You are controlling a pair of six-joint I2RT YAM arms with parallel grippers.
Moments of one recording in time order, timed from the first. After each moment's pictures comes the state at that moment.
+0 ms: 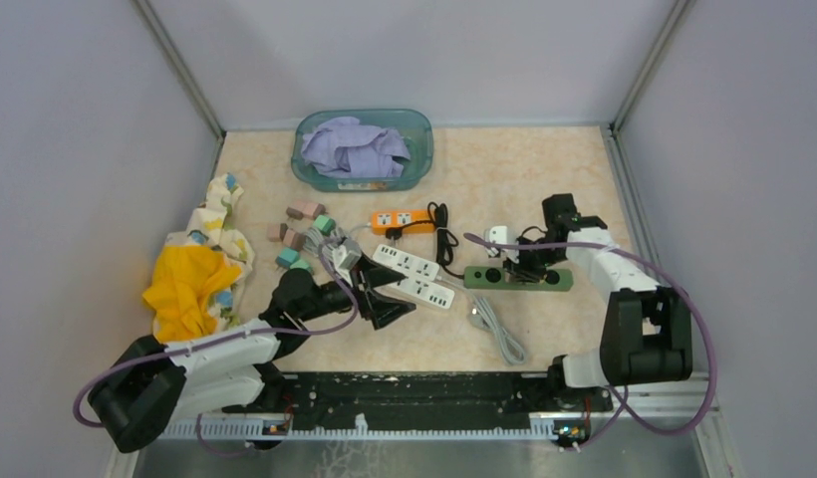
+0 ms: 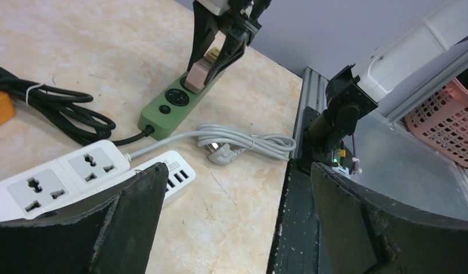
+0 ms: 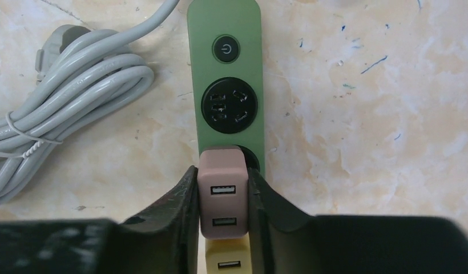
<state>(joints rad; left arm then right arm) -0.78 1.04 0.24 0.87 0.49 -0.47 0.08 1.38 0.86 -0.80 -0.59 -1.36</state>
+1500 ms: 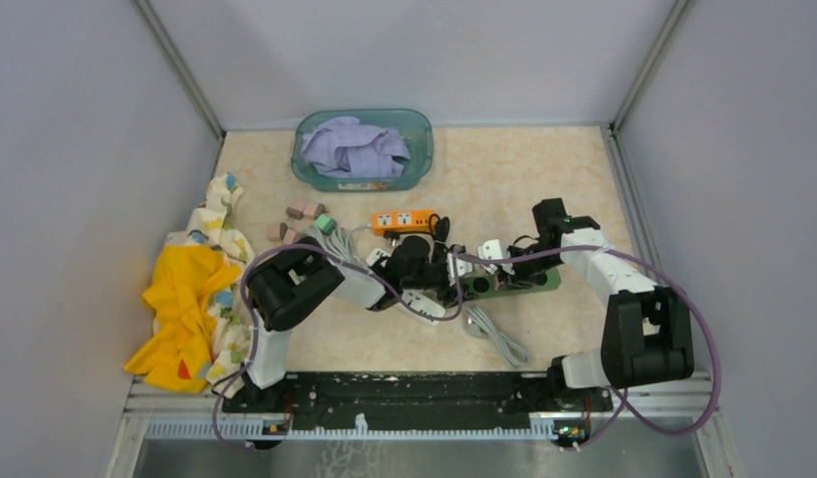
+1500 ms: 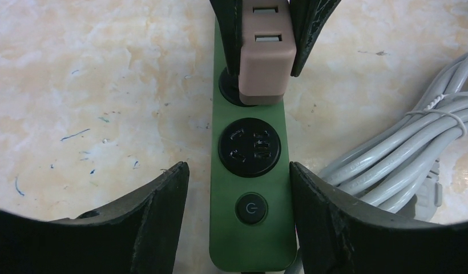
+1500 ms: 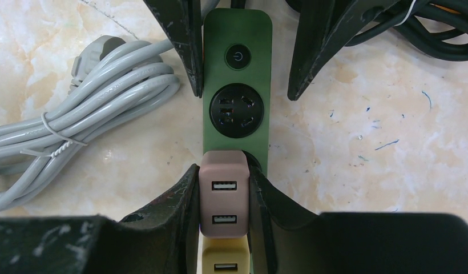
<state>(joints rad) -0.94 2.01 0.87 0.85 0.49 0.27 0.14 1.37 0.86 -0.90 -0.71 -1.58</state>
